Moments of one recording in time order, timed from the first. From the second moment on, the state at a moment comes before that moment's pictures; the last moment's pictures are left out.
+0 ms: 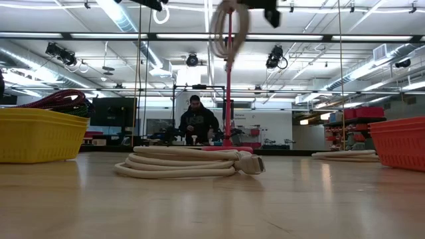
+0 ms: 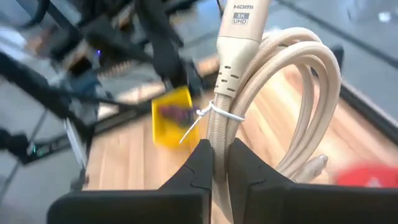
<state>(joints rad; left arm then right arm) -0.15 1.17 1.30 -0.77 -0.66 -0.38 -0.20 1.34 1.36 -0.45 -0.17 0.29</state>
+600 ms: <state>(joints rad) -0.16 1.17 1.30 -0.82 -0.65 -0.41 0.07 1.03 1.36 -1.32 -0.16 0.62</state>
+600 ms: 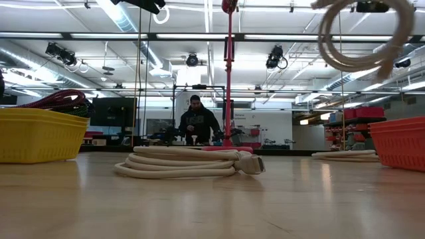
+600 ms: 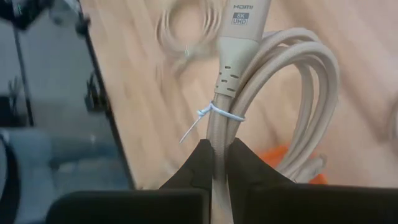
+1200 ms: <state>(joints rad) -0.16 1.17 1.30 -0.82 -0.65 -0.41 0.12 1.09 1.19 -1.51 -0.40 0.58</state>
